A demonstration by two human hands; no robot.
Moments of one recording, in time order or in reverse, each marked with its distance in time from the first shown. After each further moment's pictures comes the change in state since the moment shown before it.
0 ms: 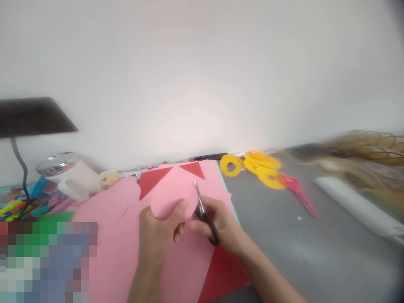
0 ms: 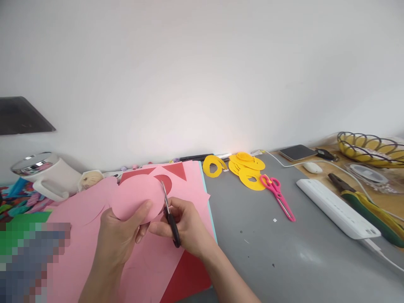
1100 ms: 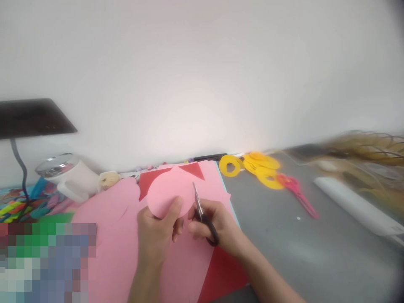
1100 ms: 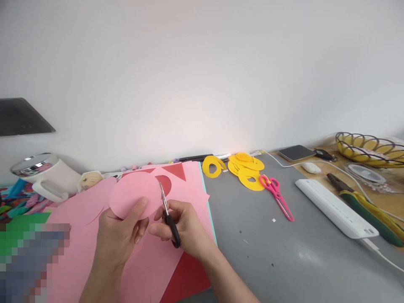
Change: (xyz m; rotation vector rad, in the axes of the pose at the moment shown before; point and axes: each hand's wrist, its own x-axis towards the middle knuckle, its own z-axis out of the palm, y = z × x) left_hand 0.002 -0.001 -0.001 -0.048 -0.011 0.015; right_hand 0.000 0.006 0.001 0.011 0.020 0.034
